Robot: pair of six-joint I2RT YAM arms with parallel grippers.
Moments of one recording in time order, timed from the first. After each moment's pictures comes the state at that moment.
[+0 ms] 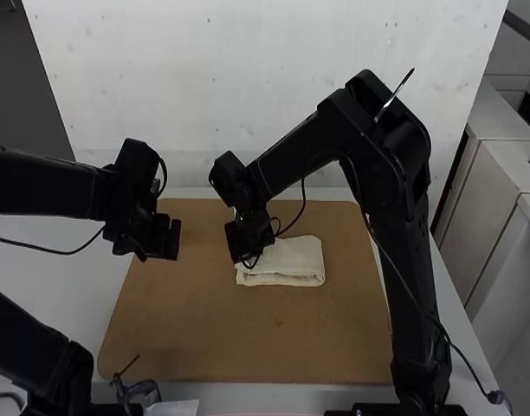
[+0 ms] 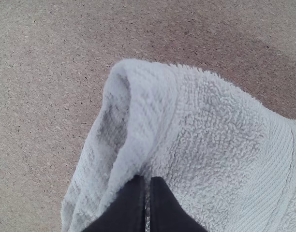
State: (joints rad) left arm -0.29 1.30 0.60 -0.35 -0.15 -0.18; right arm 0.88 2.03 1.27 -0.47 0.25 0.44
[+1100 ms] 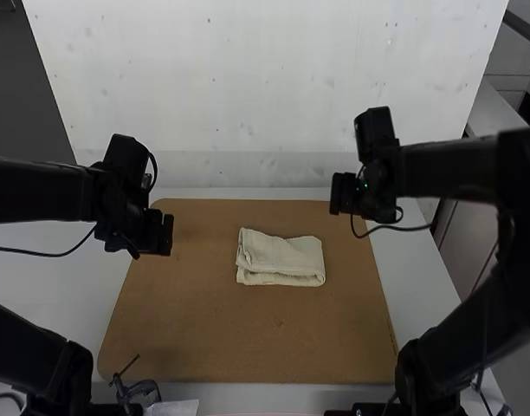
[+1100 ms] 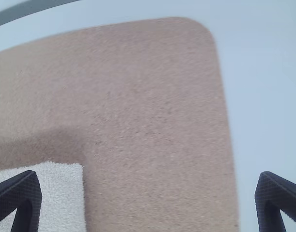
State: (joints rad) left arm -0.24 1.23 0.59 -0.36 -0.14 -0.15; right arm 0.23 1.28 0.70 -0.26 0.18 0.26
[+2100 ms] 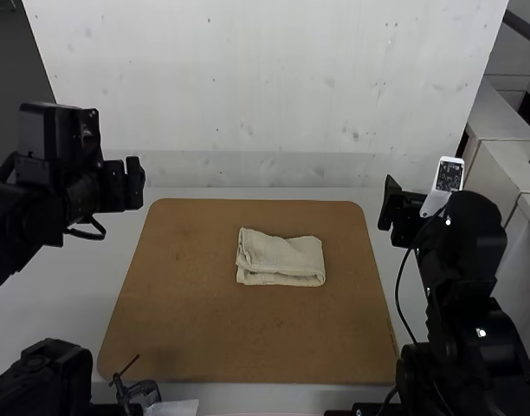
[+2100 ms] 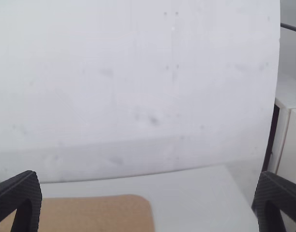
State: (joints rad) left arm -0.22 0.61 0.59 -0.44 -0.21 -0.14; right arm 0.09 0.02 0.24 -0.24 0.18 0.04
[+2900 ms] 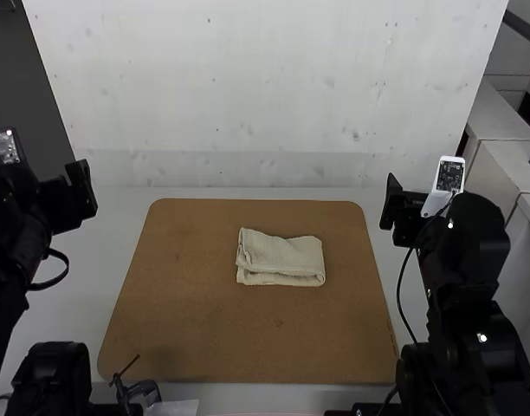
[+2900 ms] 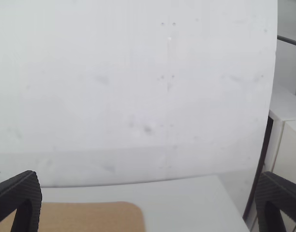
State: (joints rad) left arm 0.00 0.10 0.47 -0.49 -0.23 -0.14; right arm 0.09 0.00 0.24 -0.23 0.19 0.00
